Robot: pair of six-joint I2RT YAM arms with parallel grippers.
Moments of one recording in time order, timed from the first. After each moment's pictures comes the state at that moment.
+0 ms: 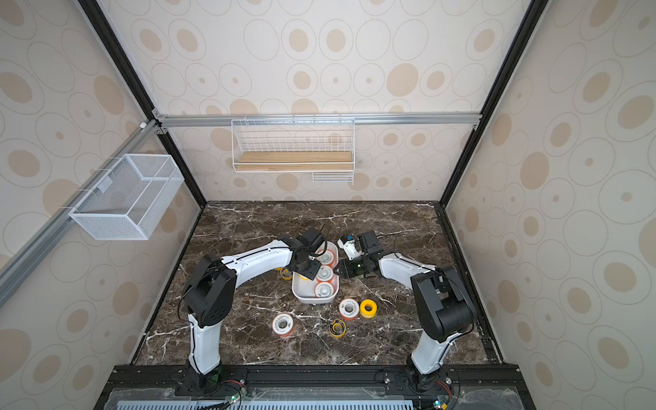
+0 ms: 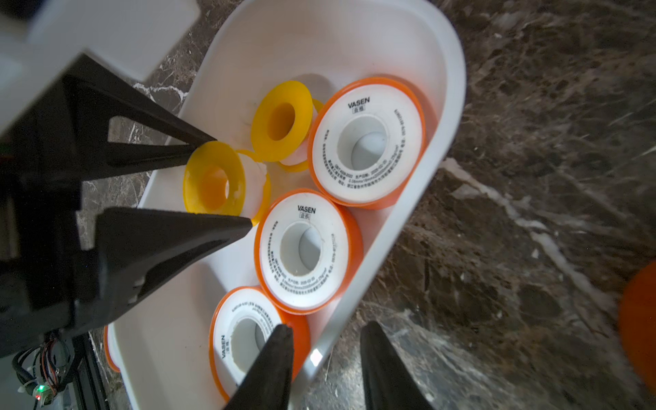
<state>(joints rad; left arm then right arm) -0.70 2.00 1.51 -0.78 -0.17 -0.21 0.48 1.71 0.98 -0.23 -0.53 0.07</state>
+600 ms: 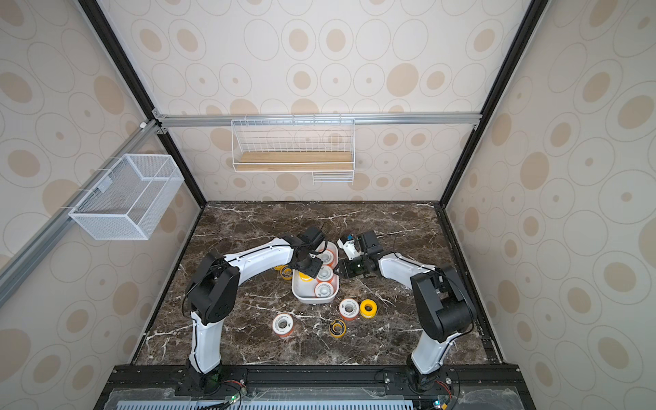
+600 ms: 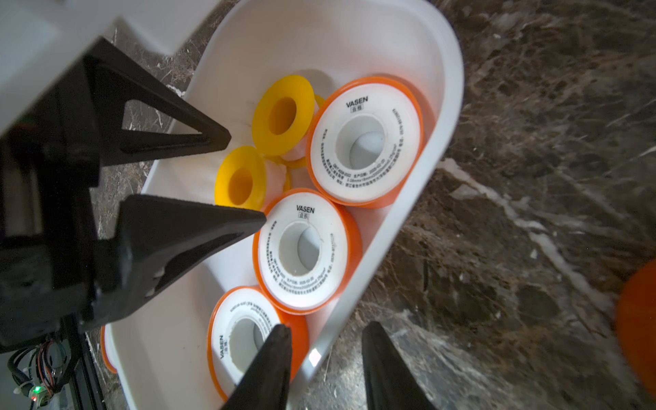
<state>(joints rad) -0.68 2.03 1.54 -0.78 -0.15 -0.21 0.49 1.71 0.99 -0.23 -0.52 0.07</state>
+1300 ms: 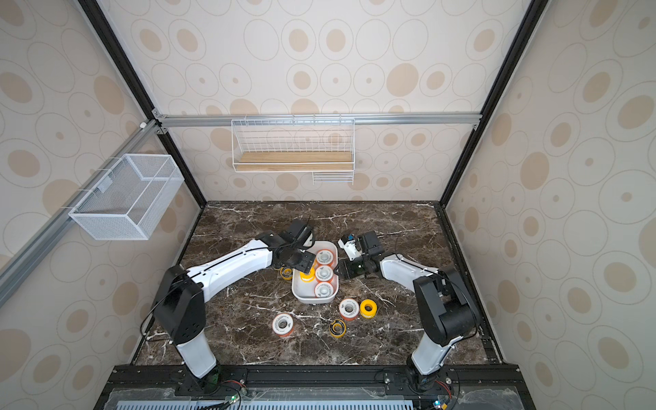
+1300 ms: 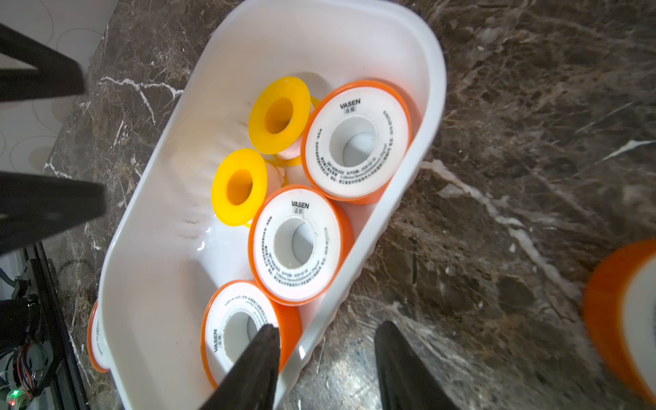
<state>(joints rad) -0.67 1.71 1.40 -0.77 -0.18 -0.21 0.49 1.67 0.96 -0.23 -0.48 0.05</state>
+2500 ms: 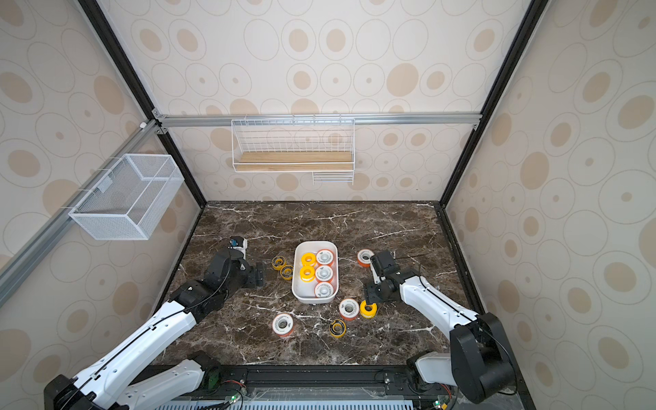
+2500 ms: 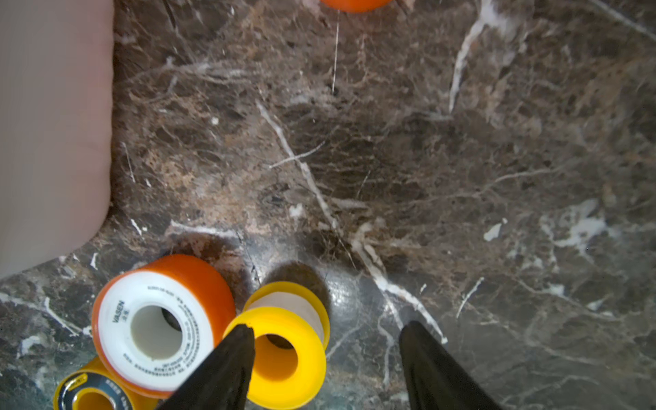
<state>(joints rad) -0.49 0.97 0.79 -0.55 -0.29 -0.37 0.49 1.30 0.75 -0.69 0.00 0.23</state>
